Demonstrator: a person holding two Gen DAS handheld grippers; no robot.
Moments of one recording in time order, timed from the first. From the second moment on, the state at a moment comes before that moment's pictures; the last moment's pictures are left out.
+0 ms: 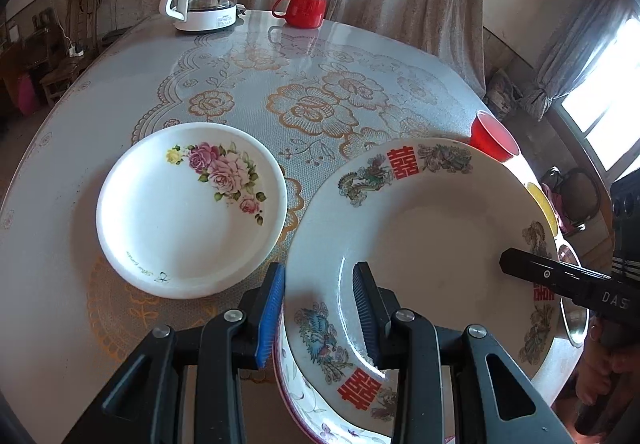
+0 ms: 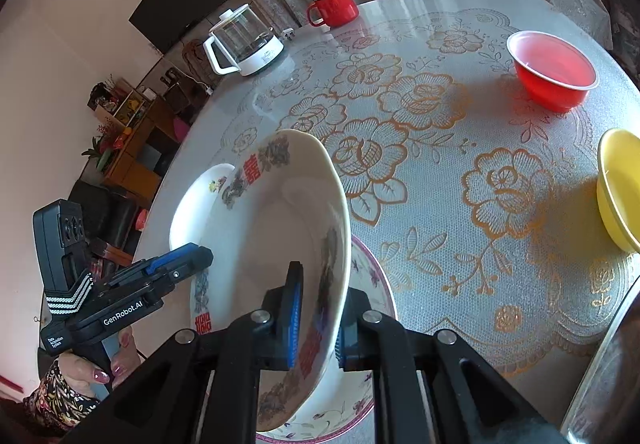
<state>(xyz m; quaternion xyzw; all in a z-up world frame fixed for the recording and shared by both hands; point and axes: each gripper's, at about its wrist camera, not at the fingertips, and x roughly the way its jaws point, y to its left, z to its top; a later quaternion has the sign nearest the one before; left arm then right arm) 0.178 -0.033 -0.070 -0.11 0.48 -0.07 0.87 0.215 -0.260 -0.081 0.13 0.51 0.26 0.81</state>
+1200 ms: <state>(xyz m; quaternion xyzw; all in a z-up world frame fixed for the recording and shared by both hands) 0.147 -0.021 -0.071 -0.06 0.46 -0.01 0.89 0.182 -0.280 -0.136 0.18 0.56 0.24 0.77</state>
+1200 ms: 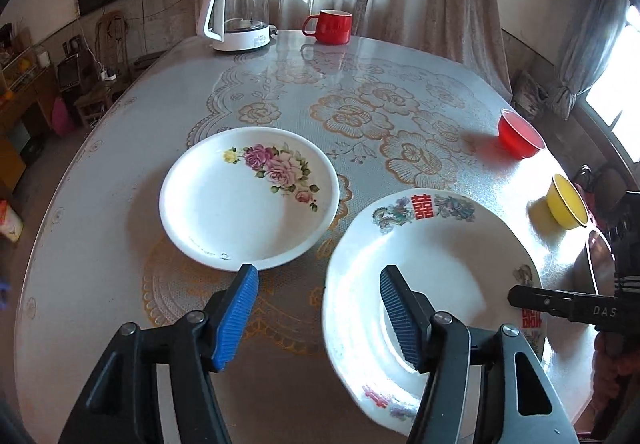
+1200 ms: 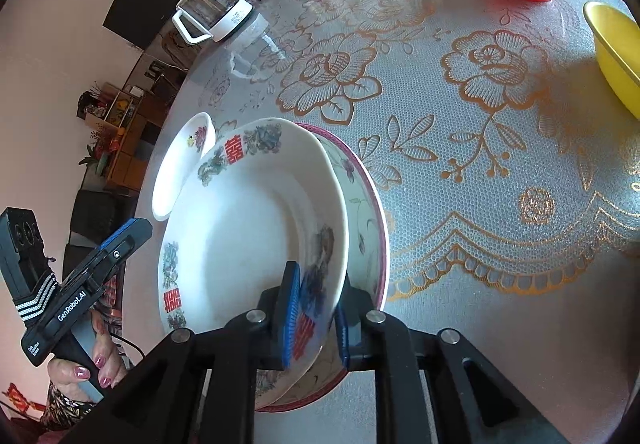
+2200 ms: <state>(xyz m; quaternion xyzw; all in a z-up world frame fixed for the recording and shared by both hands) 0.141 -0.006 -0.072 -0.12 0.47 -0.01 0.87 0.174 -0.284 -0.095 0.09 0.54 0.19 0.81</state>
